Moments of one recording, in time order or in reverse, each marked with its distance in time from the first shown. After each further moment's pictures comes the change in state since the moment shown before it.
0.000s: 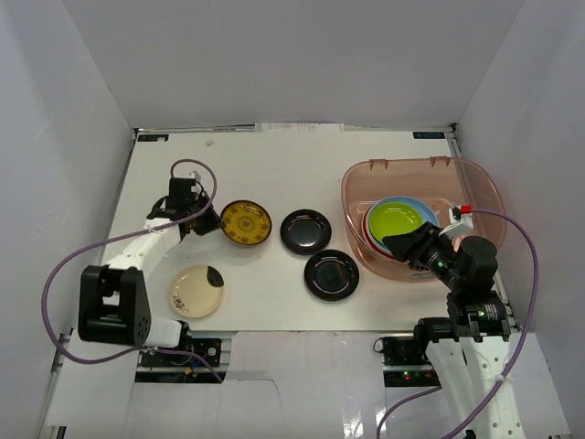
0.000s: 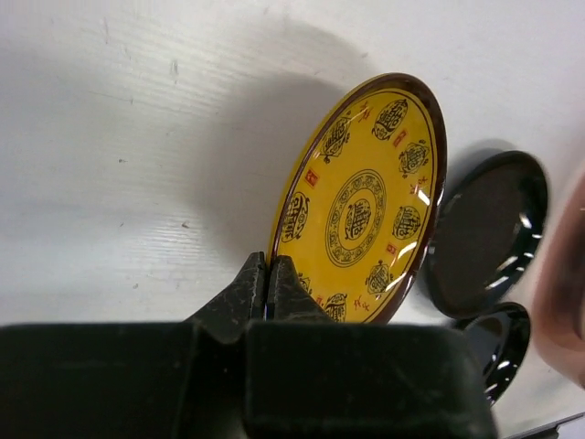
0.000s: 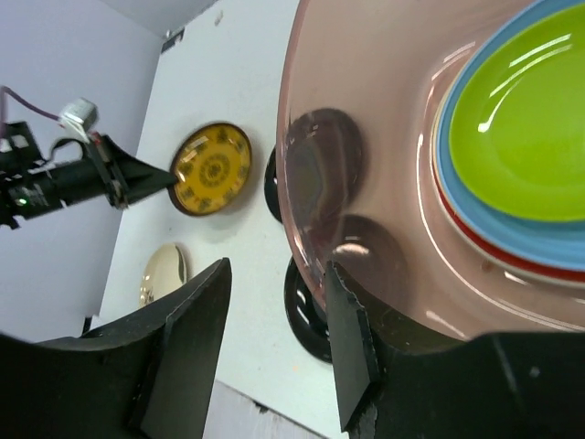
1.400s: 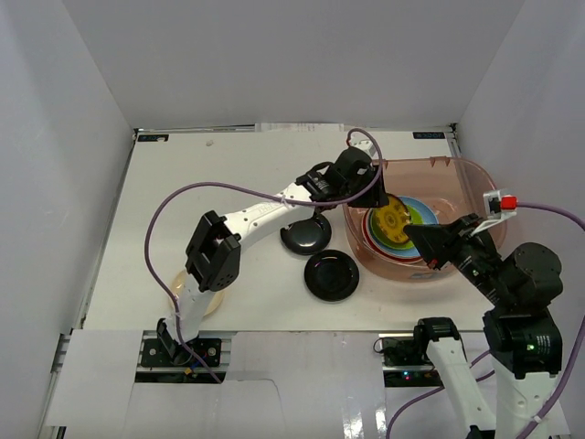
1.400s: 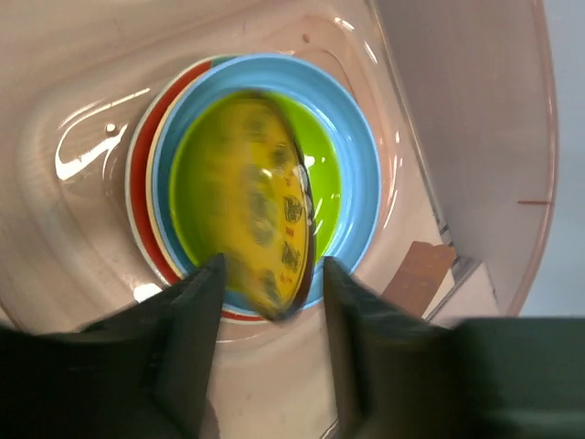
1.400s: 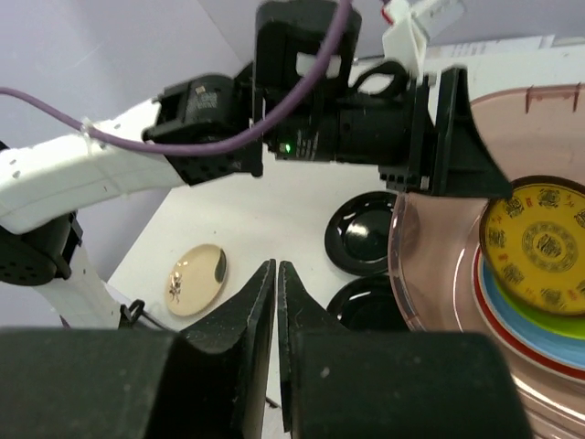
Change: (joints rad) left arm -0.817 0.700 1.104 -0.063 -0.144 -0.162; right arm 0.026 0.069 0.526 -0.211 -0.082 -0.183
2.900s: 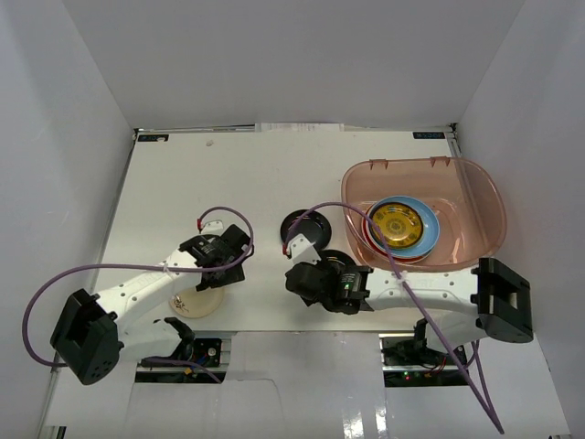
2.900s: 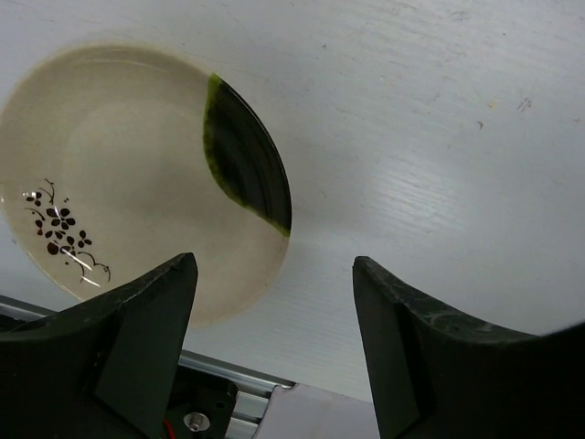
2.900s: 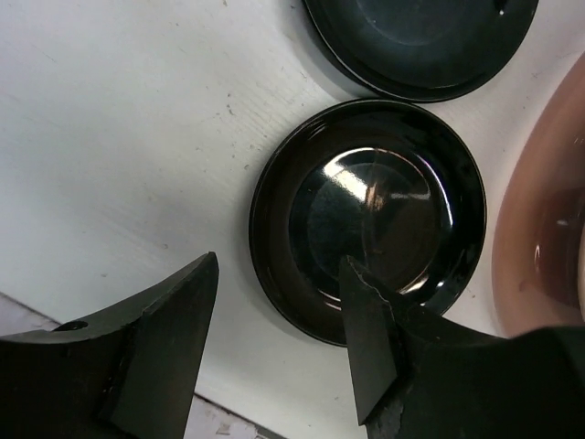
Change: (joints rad) left arm 0.222 -0.980 -1.208 -0.544 -0.469 -0.220; right arm 1.257 0.929 -0.244 0.215 1.080 -0.020
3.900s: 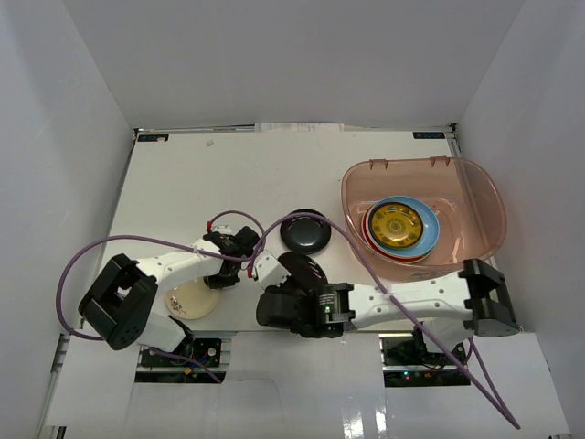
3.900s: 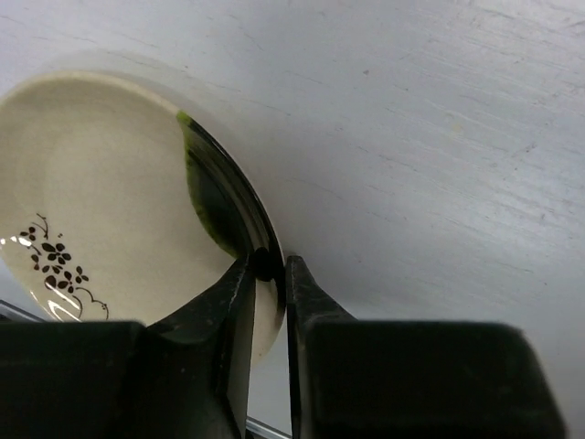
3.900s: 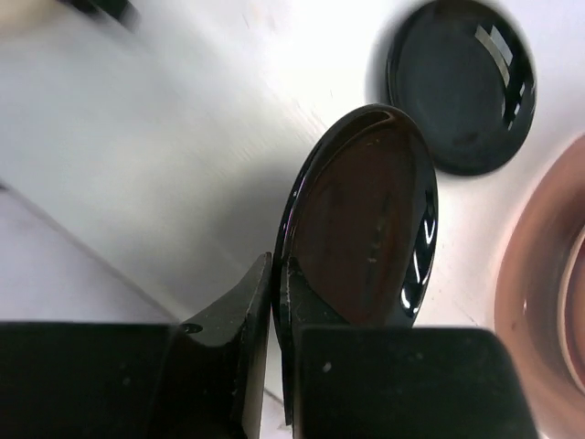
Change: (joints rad) left arm 0.023 0.260 -0.016 0.086 -0.047 0.017; right arm 0.210 0.167 0.210 -0.060 0.177 -0.016
